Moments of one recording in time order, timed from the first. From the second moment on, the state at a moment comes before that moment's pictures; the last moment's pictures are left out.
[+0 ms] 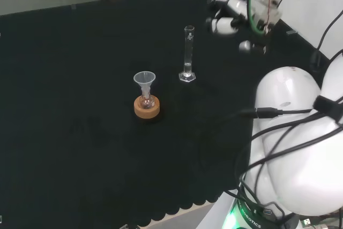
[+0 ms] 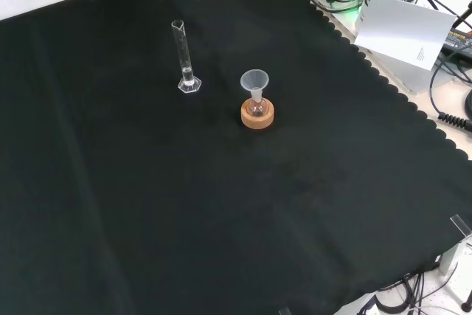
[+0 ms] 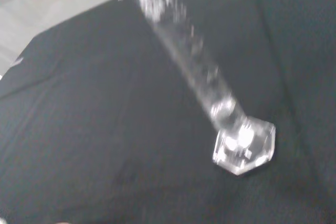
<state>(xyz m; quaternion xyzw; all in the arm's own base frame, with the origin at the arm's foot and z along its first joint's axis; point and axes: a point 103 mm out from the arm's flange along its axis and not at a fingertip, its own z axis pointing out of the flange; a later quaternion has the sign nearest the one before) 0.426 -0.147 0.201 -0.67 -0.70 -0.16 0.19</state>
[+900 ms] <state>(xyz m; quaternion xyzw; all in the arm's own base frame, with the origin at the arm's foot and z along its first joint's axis) 0.426 -0.128 0.116 -0.62 -0.69 -0.26 0.28</state>
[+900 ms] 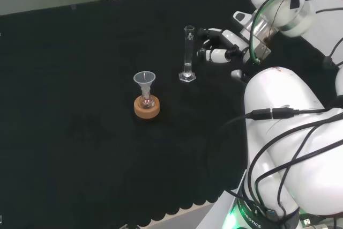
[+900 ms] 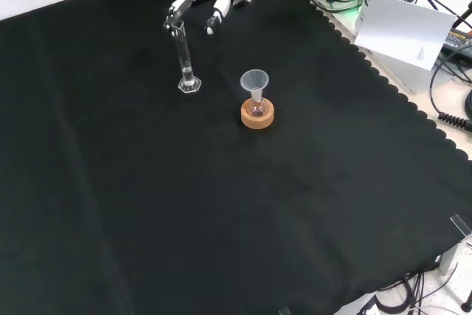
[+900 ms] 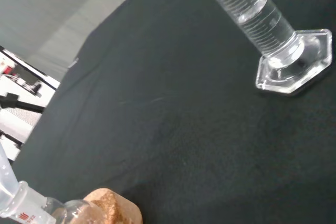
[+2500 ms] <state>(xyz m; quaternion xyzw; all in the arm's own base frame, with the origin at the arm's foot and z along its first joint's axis) 0.470 -0.098 0.070 -0.56 -0.64 -0.41 0.33</state>
